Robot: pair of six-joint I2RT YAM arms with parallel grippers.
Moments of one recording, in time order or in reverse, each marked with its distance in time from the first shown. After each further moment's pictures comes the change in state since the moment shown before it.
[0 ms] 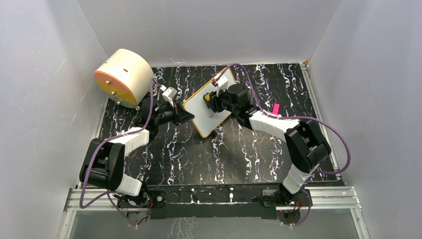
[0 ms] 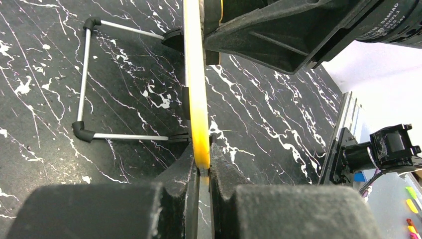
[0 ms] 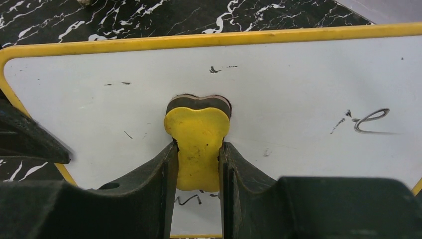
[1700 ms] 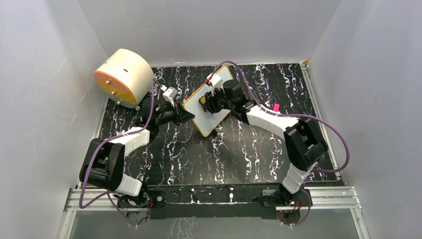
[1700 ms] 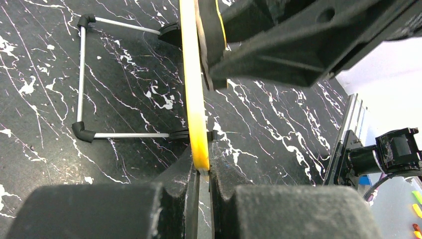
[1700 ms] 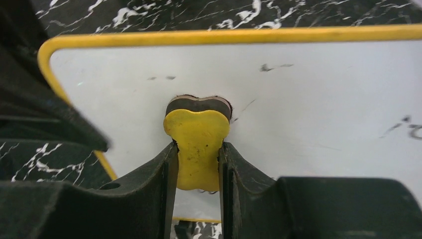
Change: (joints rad) left arm -0.011 0.000 0.003 -0.018 -0.030 0.014; right arm 0.014 0.039 0.147 -0.218 -0.077 -0.035
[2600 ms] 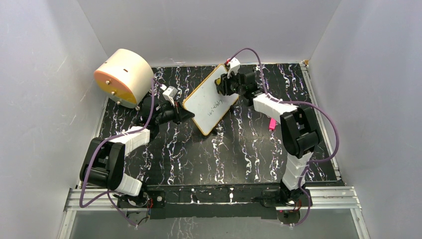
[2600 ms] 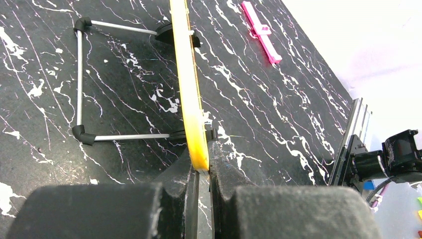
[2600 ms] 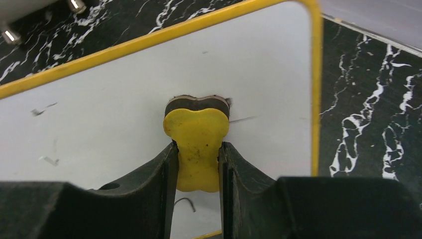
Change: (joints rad) left arm 0.000 0.008 0.010 -0.004 -0.020 0.001; right arm -0.177 0.132 0.085 0.108 0.008 0.081
